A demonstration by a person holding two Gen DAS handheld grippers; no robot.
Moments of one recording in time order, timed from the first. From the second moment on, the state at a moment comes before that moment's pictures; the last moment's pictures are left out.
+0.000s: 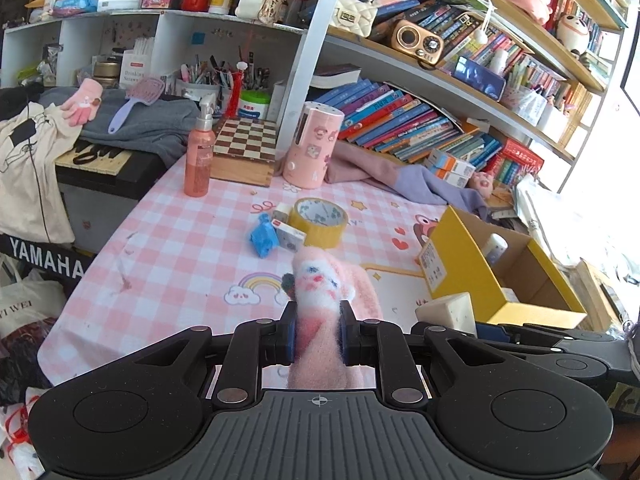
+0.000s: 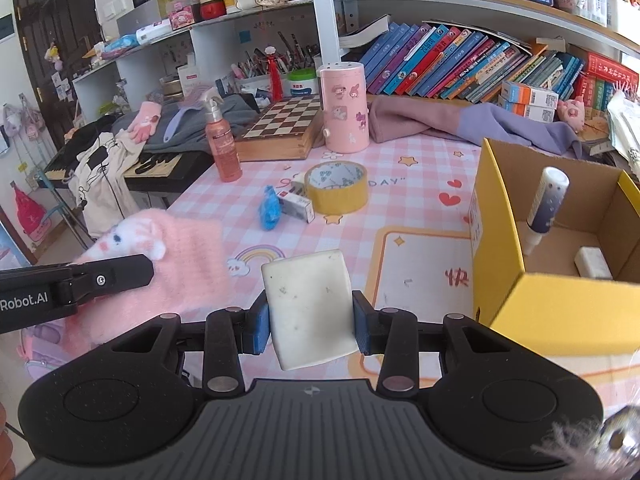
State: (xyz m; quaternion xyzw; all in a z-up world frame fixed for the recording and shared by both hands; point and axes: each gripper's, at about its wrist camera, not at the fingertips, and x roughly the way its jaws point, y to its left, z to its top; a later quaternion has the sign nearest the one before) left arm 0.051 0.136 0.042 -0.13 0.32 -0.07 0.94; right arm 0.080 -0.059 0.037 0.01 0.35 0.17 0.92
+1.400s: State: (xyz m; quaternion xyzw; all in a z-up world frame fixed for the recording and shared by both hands) left arm 0.025 0.053 0.027 -0.08 0.37 -0.26 0.89; right arm -0.021 -0.140 0.024 0.08 0.38 -0.01 0.92
